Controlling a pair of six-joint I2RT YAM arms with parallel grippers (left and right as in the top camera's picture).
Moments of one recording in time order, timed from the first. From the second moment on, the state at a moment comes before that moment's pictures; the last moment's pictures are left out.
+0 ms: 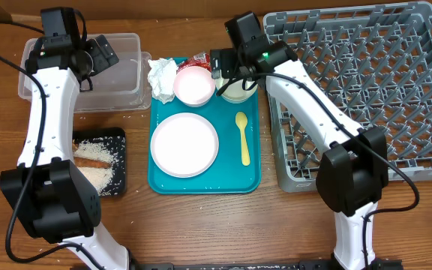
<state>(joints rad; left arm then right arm) 0.16 1.90 1.71 -0.76 -0.07 -0.39 0.47 2.15 1.93 -0.72 0.08 0.39</state>
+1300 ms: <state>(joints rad) 0.16 1.90 1.71 -0.76 -0.07 -0.39 0.45 2.30 1.93 -0.71 0.08 0.52</state>
